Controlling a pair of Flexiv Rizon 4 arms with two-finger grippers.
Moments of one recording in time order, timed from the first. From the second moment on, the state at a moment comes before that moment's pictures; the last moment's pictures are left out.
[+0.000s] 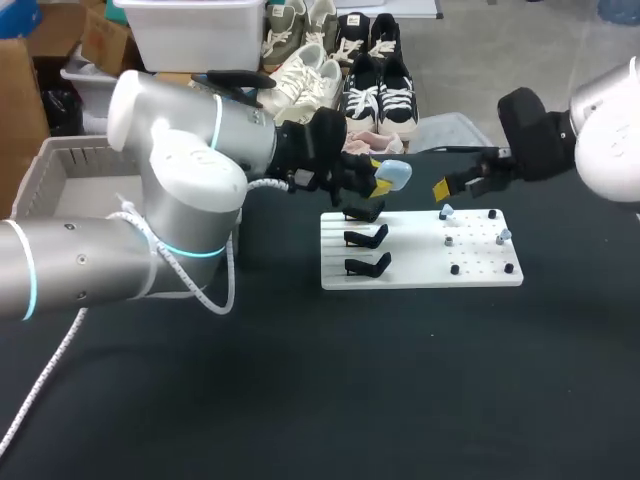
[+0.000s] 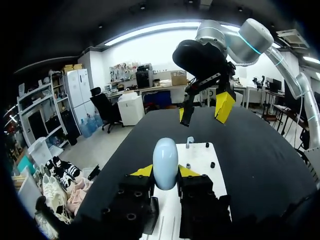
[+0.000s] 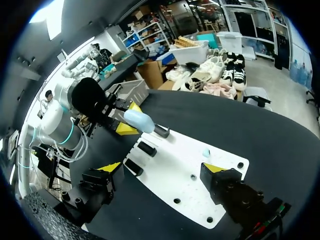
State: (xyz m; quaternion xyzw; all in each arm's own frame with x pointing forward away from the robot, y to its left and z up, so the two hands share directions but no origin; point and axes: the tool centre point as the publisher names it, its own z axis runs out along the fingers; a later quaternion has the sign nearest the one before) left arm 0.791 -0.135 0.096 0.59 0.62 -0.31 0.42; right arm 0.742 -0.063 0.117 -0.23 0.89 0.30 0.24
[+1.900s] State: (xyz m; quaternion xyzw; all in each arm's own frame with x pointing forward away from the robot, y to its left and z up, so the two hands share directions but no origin) left arm 0.763 -0.161 0.089 0.59 0.55 -0.39 0.44; right arm 0.772 -0.084 0.143 -0.25 0.88 0.30 0.25
